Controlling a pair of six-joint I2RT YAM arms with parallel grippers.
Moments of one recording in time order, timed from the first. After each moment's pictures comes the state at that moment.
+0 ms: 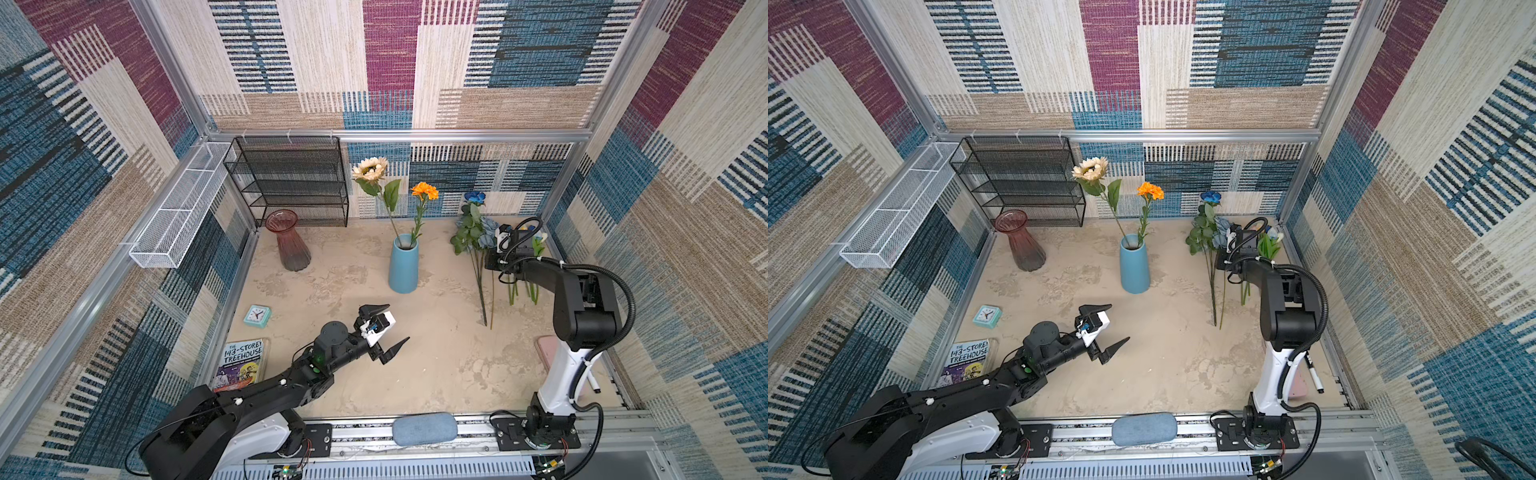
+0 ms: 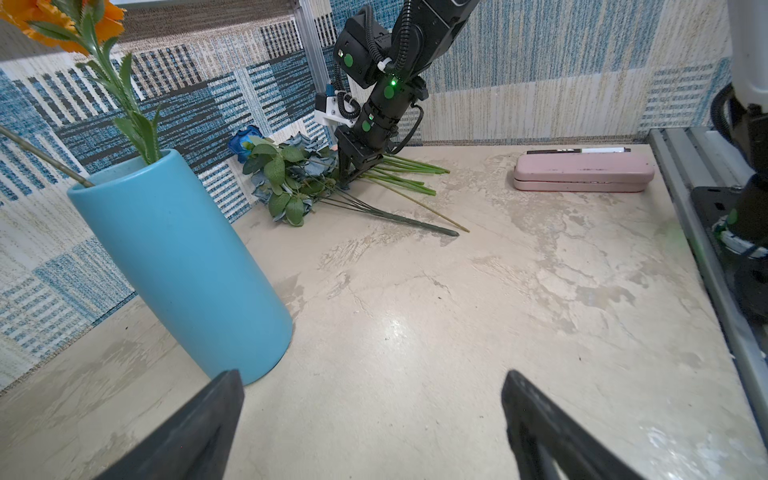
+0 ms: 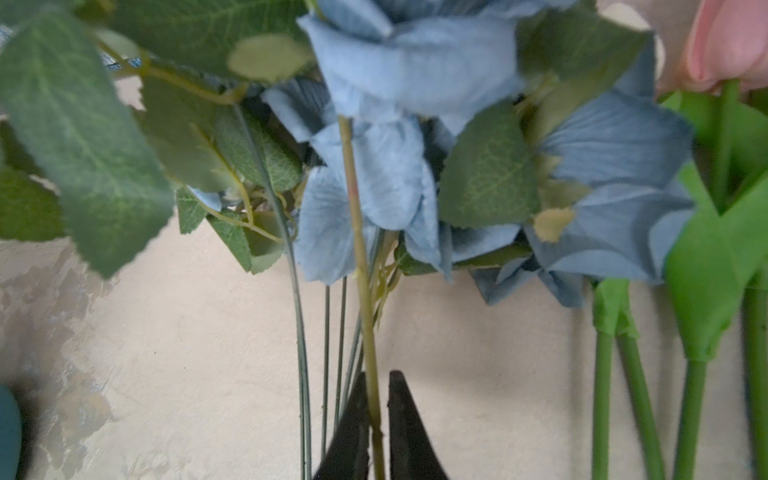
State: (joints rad) left arm -0.74 1.11 0.28 0.69 0.24 0.27; right arm -0.04 1.95 1.23 -0.06 -0.22 0.14
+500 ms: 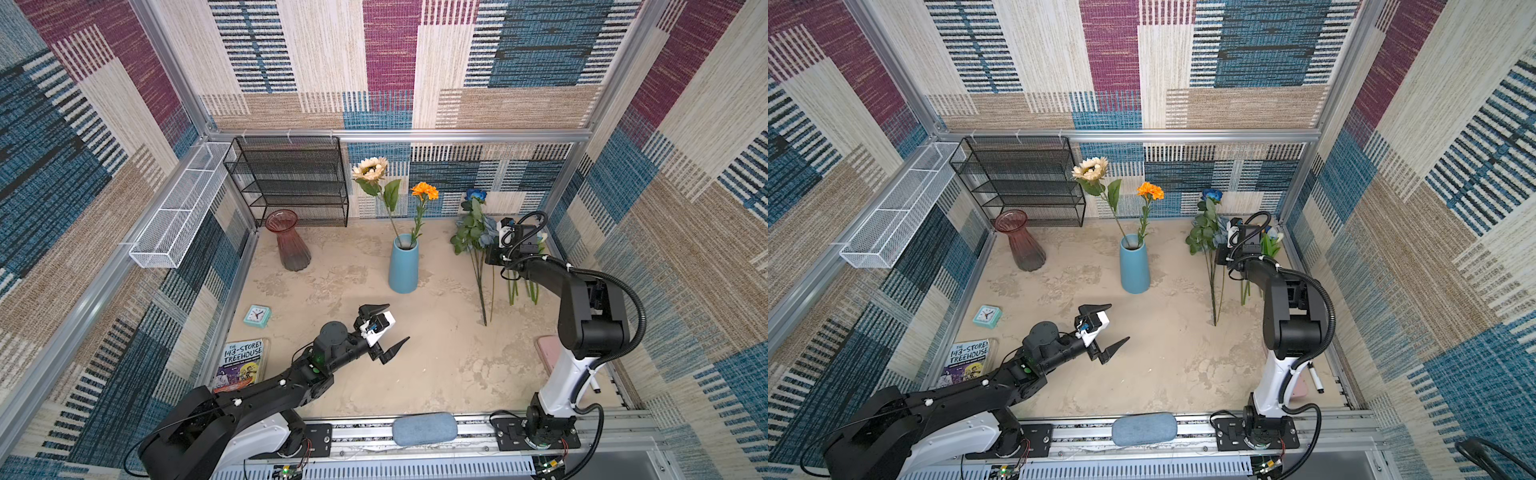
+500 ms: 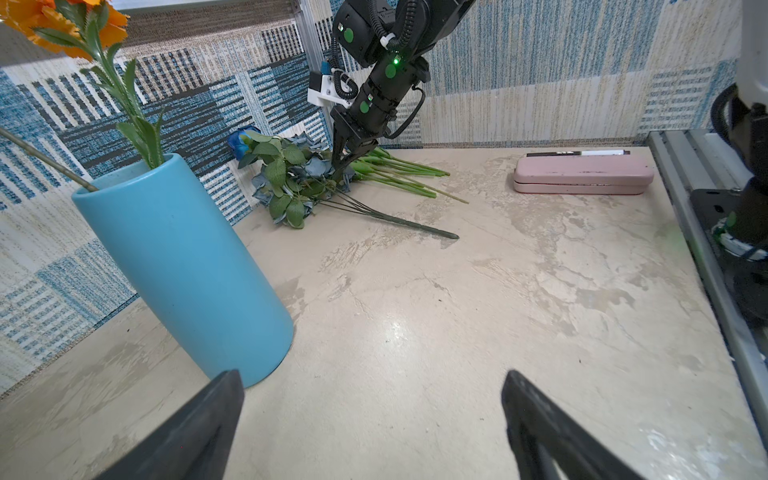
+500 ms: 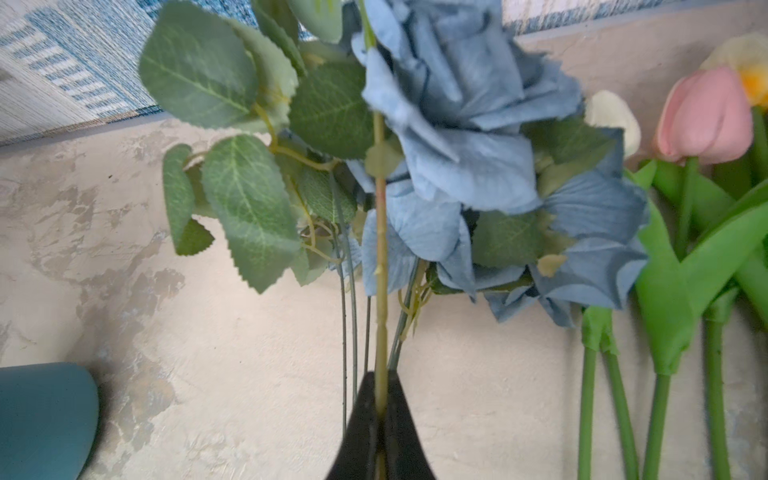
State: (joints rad) left arm -0.74 1.11 0.28 0.69 0.24 0.27; right arm -0.04 1.86 1.22 -0.07 -0.24 0.12
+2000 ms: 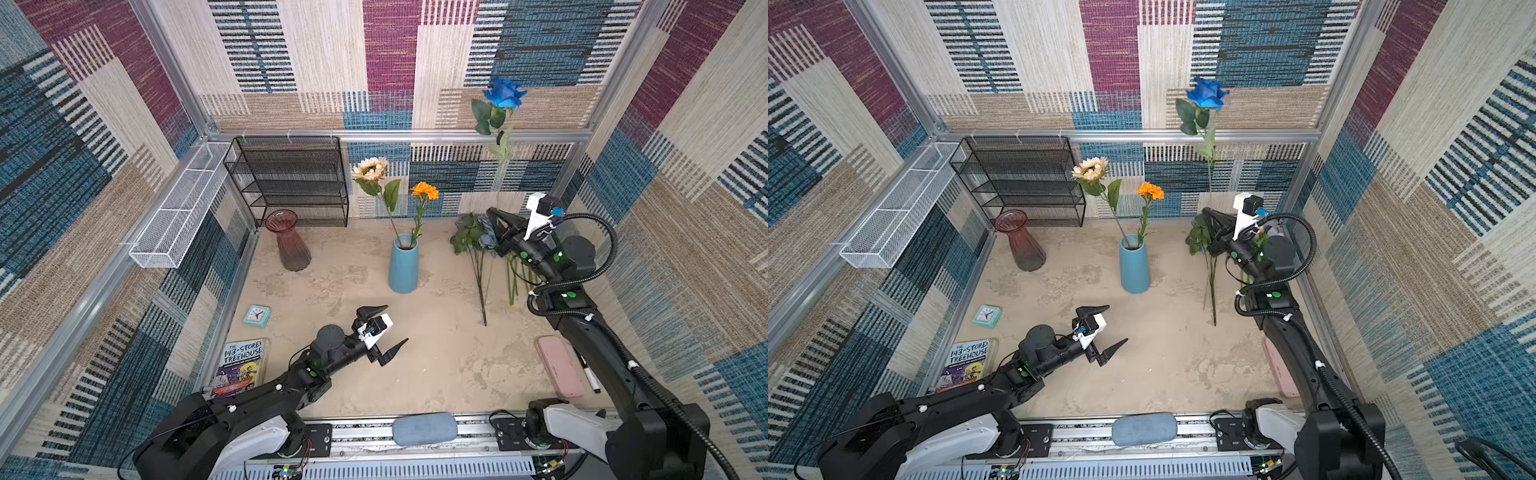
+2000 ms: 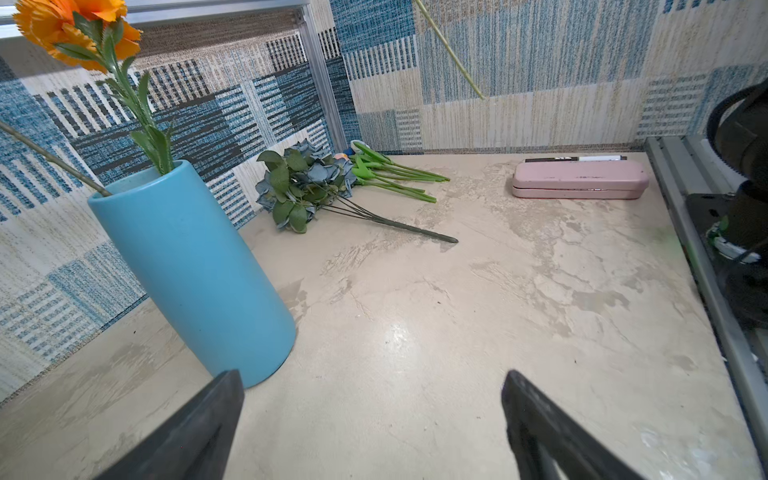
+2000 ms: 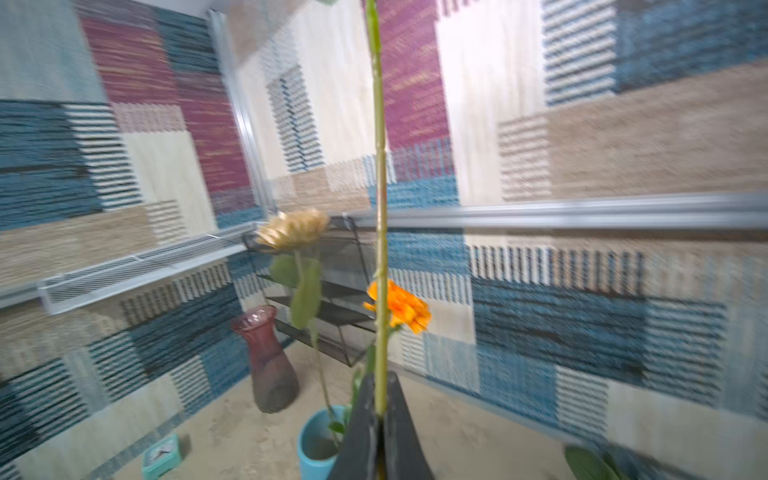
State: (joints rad) left arm -0.75 1.06 0.26 0.69 0.23 0.27; right arm 0.14 1.17 0.93 0.59 -0.55 0.33
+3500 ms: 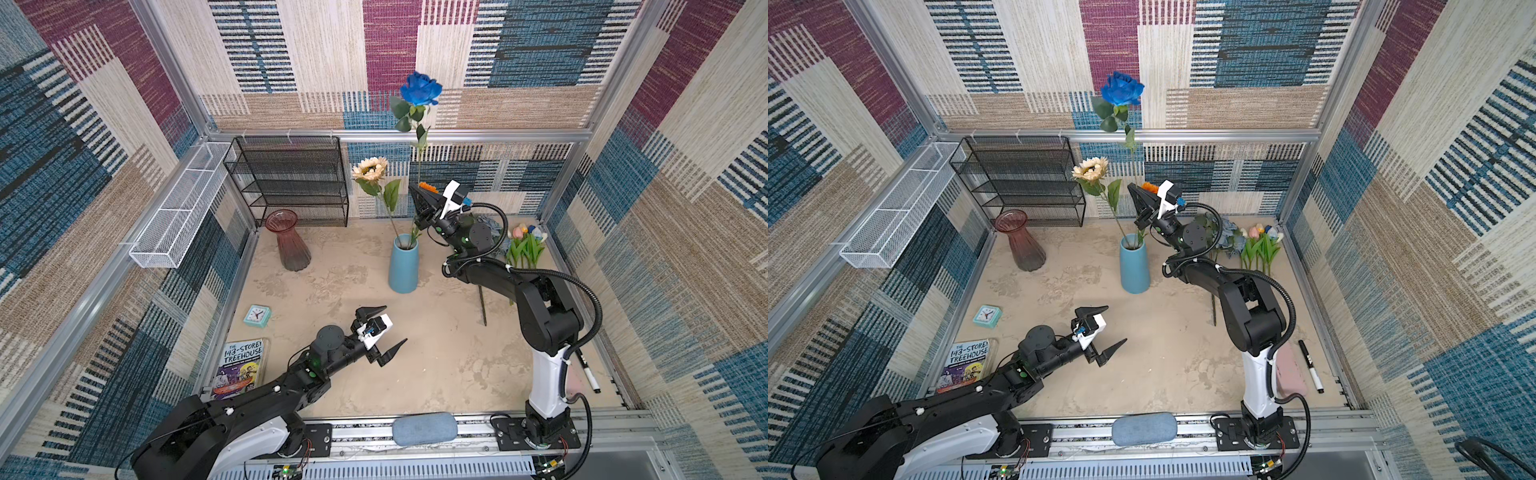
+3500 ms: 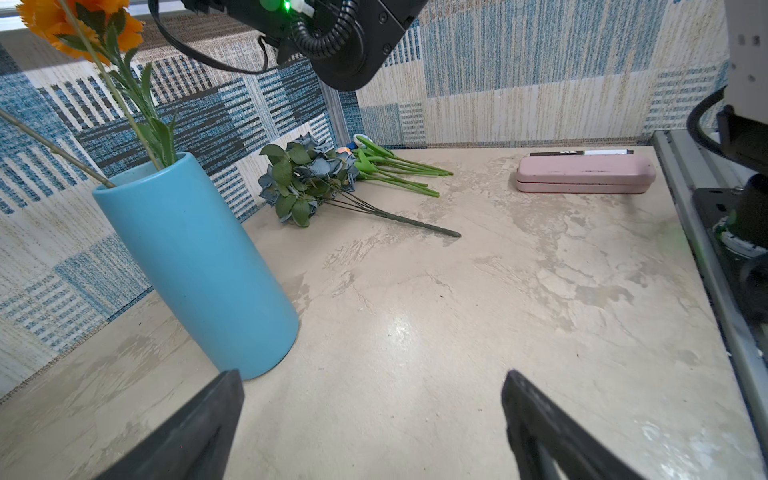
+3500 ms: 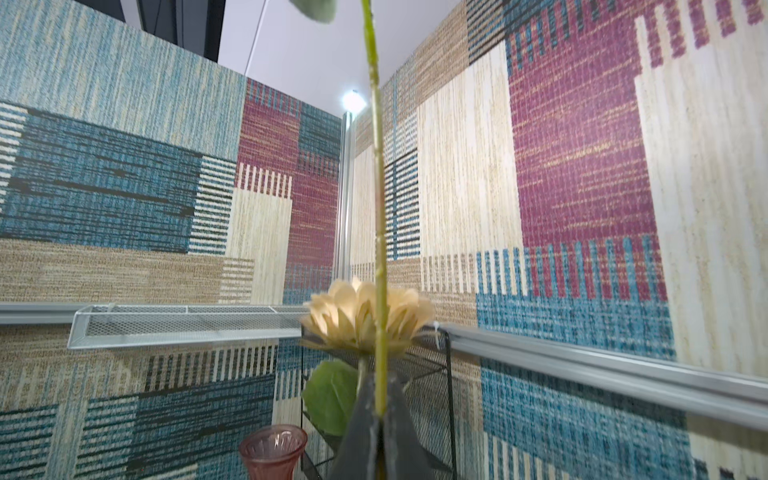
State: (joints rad) left arm -0.75 1.05 0.26 0.66 0.22 0.28; right arm 0.44 2.00 1.38 1.33 -0.42 0.30
